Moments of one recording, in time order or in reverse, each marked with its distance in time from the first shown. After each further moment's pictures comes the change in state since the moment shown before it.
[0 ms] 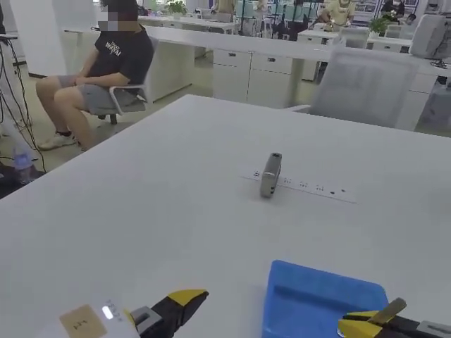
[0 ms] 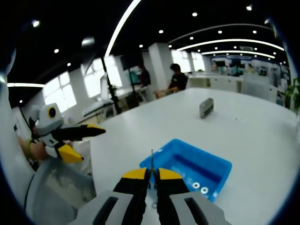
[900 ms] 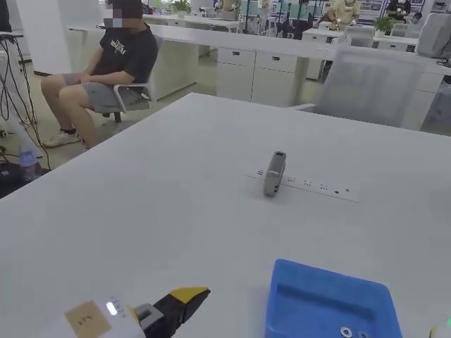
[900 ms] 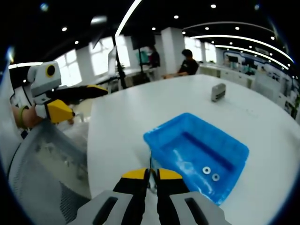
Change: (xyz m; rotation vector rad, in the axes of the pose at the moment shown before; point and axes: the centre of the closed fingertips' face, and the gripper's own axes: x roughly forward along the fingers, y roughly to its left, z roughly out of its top) left arm -0.001 0.003 -0.002 0.007 0.008 0.014; right arm 0.024 0.001 -0.057 -0.115 0.168 0.029
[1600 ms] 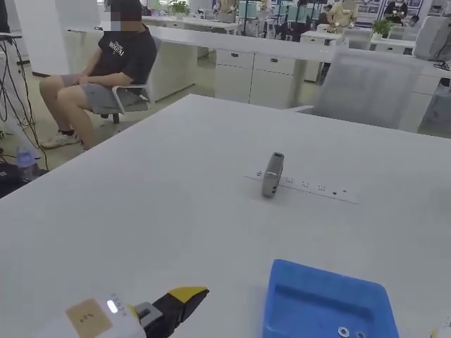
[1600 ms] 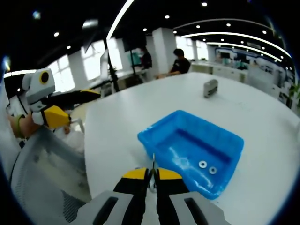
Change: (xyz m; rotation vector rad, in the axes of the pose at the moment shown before) left arm -0.001 0.001 0.000 0.009 0.002 0.003; right arm -0.008 -0.007 -0.002 0.125 -0.022 -0.054
